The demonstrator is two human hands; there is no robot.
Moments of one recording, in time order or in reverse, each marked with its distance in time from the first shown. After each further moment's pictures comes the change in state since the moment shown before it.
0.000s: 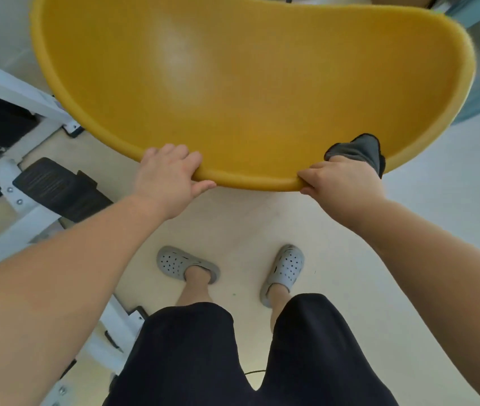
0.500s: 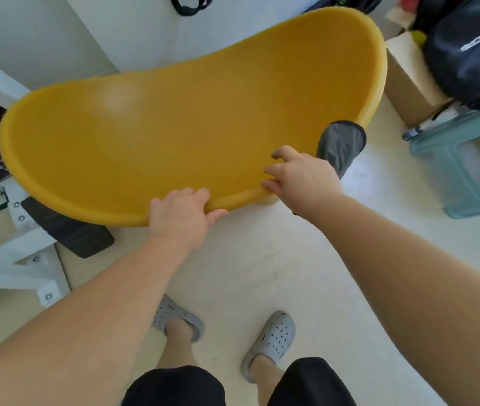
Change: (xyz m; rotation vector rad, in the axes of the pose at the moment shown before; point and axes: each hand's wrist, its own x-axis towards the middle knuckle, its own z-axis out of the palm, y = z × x) left_hand 0.052 0.005 -0.020 -0.099 -0.009 -0.391; right_hand 0.159 0.004 -0.064 0.091 0.143 -0.062
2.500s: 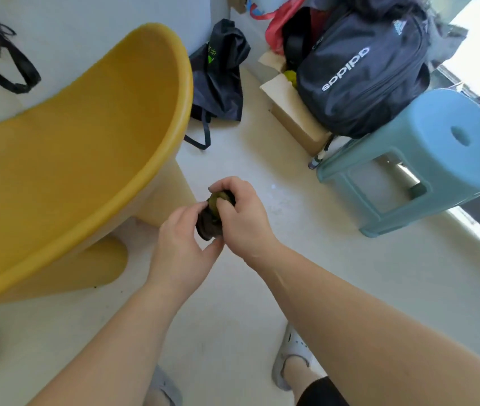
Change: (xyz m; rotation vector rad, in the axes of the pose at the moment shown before) left_hand 0.150 0.296 -0.039 -0.819 0.176 0.163; right_hand 0.012 0.225 0.000 1.245 0.268 0.461
